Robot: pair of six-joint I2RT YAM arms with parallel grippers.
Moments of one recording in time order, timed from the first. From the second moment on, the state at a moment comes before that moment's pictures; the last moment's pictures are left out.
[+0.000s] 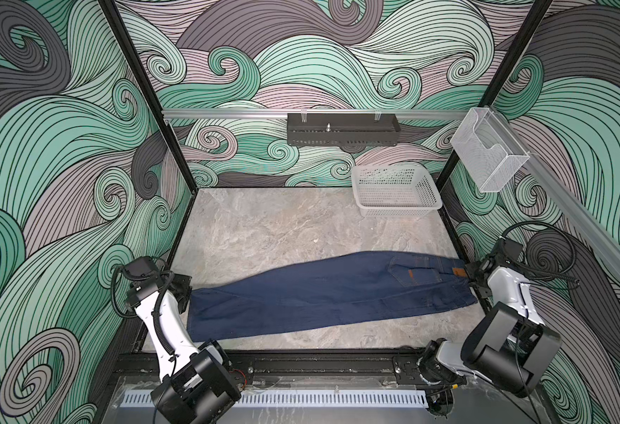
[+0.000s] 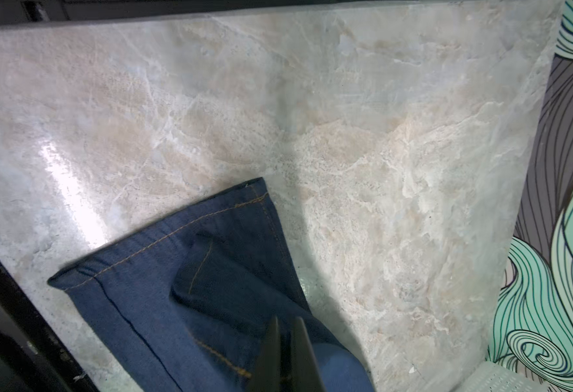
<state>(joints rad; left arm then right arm) 0.75 0.97 0.78 -0.98 0.23 -0.73 -0.63 1.30 0.84 -0.61 0.12 0.67</state>
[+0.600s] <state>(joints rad) 0.80 1.02 0.92 -1.00 0.31 -0.76 -0.63 1.31 0.92 -0.69 0.14 0.69</state>
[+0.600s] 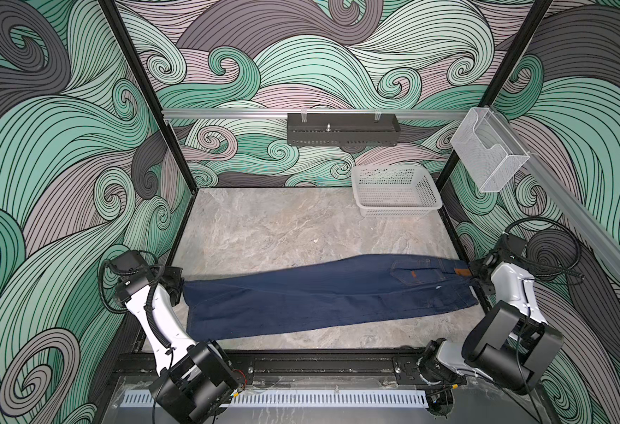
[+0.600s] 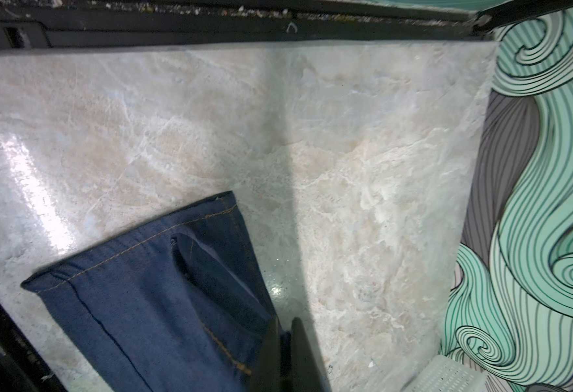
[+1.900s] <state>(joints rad) 0.85 1.00 0.70 -0.98 0.20 -0.77 -0.63 1.29 0.79 -0.71 0.31 0.68</state>
